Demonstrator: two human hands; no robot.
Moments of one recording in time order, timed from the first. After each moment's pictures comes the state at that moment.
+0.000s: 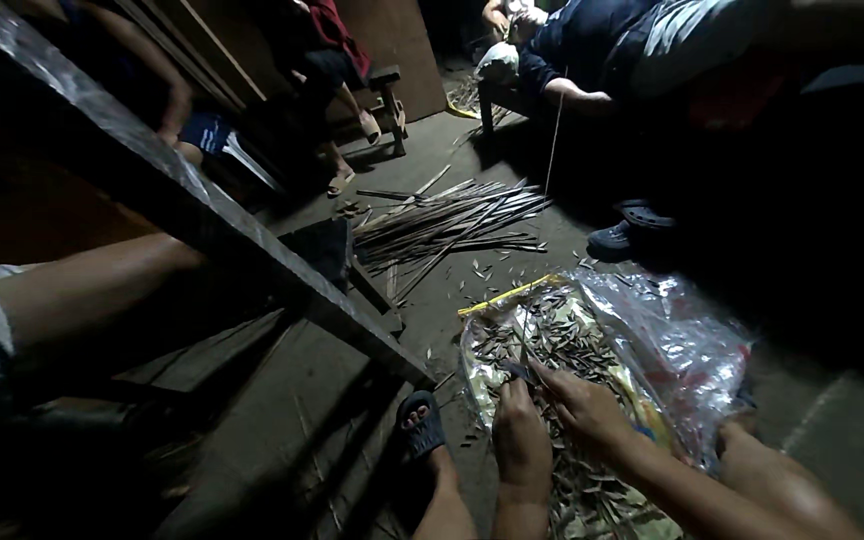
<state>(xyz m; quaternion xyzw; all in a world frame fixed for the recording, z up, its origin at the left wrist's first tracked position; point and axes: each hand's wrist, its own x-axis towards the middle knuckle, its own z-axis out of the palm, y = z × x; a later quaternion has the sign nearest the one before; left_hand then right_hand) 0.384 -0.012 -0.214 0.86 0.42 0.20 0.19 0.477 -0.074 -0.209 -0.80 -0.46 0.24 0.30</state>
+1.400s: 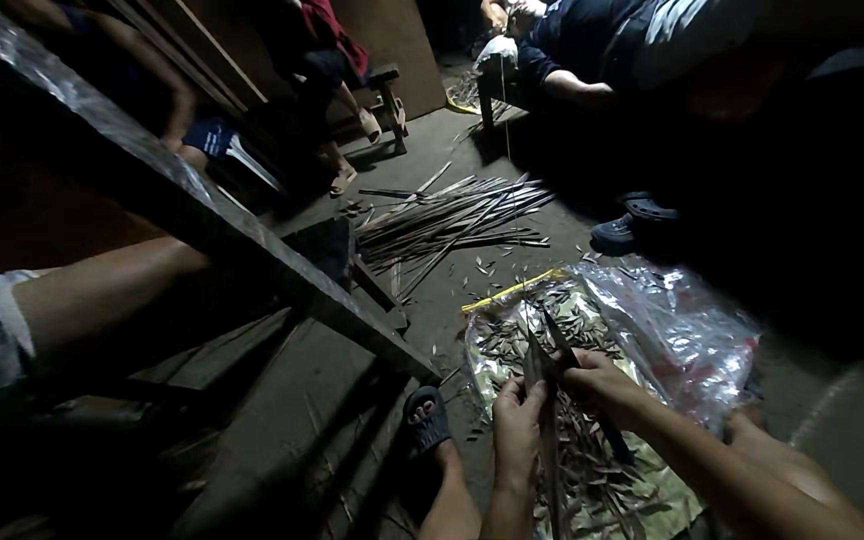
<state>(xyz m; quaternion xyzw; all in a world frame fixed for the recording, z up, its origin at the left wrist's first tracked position) 0.379 0.002 -0.200 0.50 0.46 0.21 0.70 0.508 -0.072 -0.203 -0.57 -0.20 0.56 0.57</state>
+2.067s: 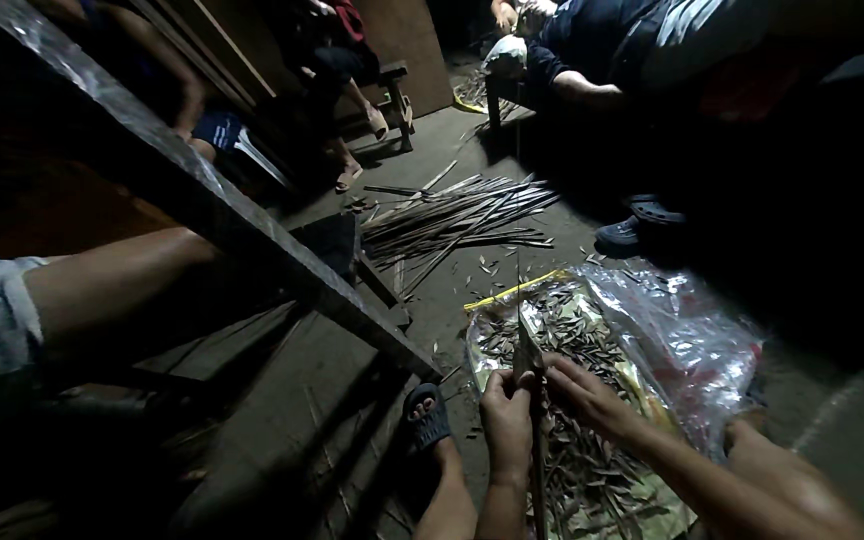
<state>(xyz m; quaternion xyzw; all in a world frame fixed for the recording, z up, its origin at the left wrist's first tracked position) 0.378 0.010 -0.203 0.58 0.48 0.28 0.59 0.490 -0.072 -0.217 -0.58 -0.36 0.48 0.55</state>
